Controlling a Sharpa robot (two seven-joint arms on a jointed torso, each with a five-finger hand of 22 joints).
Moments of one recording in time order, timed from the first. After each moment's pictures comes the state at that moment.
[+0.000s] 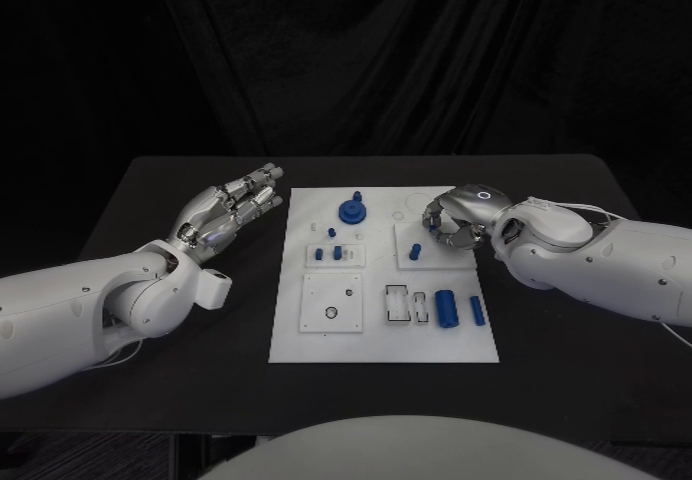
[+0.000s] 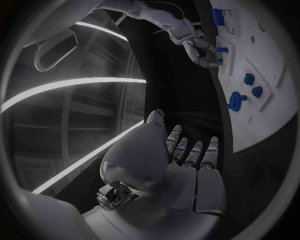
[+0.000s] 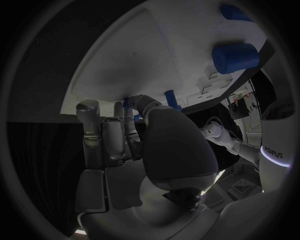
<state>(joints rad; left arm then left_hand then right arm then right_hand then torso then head) 1.17 -1.02 -0.21 1.58 -0.18 -0.12 0.68 1.48 0.22 -0.24 0.27 0.49 0.42 0.08 0.05 0.07 0.05 0.06 0.15 0.03 0.04 0.20 0.02 0.01 0.16 0.06 0.29 0.04 0.20 1.24 -0.80 -0.25 1.37 -1.65 -0.39 -0.06 1.43 -0.13 0.34 0.08 0.61 0.80 0.12 0.31 0.55 0.76 0.08 0.65 0.56 1.43 0.00 1.32 1.31 0.15 1.26 0.11 0.88 1.31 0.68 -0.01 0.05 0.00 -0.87</state>
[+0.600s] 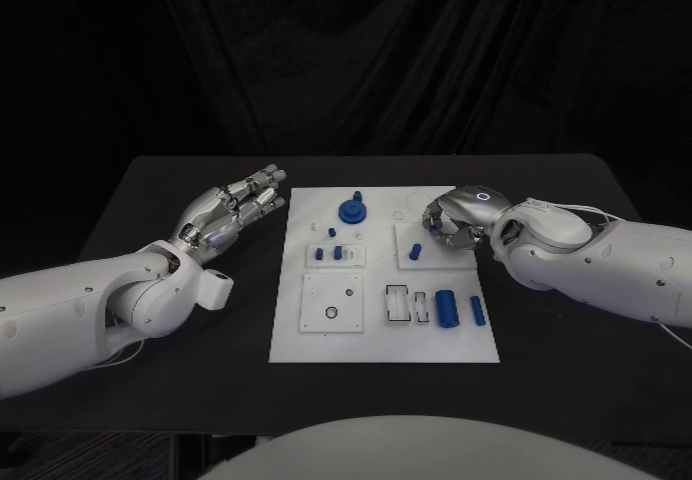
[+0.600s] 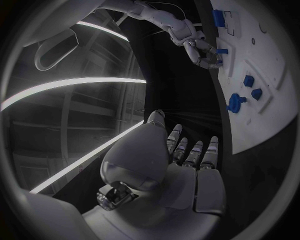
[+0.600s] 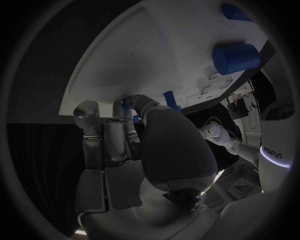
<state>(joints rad) 1.17 -1.01 -0.21 1.57 -0.18 -0.11 0.68 1.49 0.22 -0.24 0.26 0.51 0.44 0.09 0.05 0.07 0.04 0.06 0.15 0.03 0.05 0.20 0.02 0.01 0.16 0.07 0.30 0.04 0.20 1.24 -0.79 -0.25 1.36 -1.65 -0.40 -0.05 1.46 -0.10 0.36 0.03 0.59 0.83 0.13 0.32 0.59 0.83 0.06 0.68 0.56 1.44 -0.02 1.33 1.31 0.13 1.28 0.09 0.95 1.31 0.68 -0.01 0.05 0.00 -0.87</state>
